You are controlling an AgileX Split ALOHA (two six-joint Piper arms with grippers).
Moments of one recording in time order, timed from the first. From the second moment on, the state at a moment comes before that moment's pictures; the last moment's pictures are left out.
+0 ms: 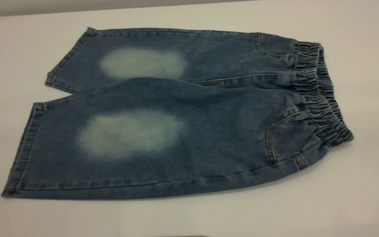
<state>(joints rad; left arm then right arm) -0.03 0.40 -0.66 -0.09 1.00 0.05 0.05 0.43 -0.47 0.25 0.97 0.06</state>
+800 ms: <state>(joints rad) -0.03 1.11 -0.66 -0.51 0.68 0.47 0.05 1.29 -0.49 0.47 0.49 -0.22</state>
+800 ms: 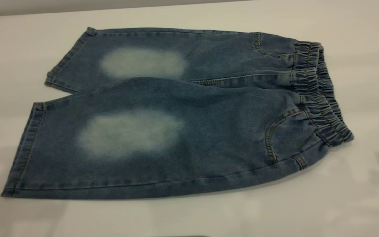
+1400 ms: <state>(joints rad) -0.03 1.24 -0.68 -0.56 0.65 0.49 0.05 1.78 -0.56 1.14 0.43 -0.82</state>
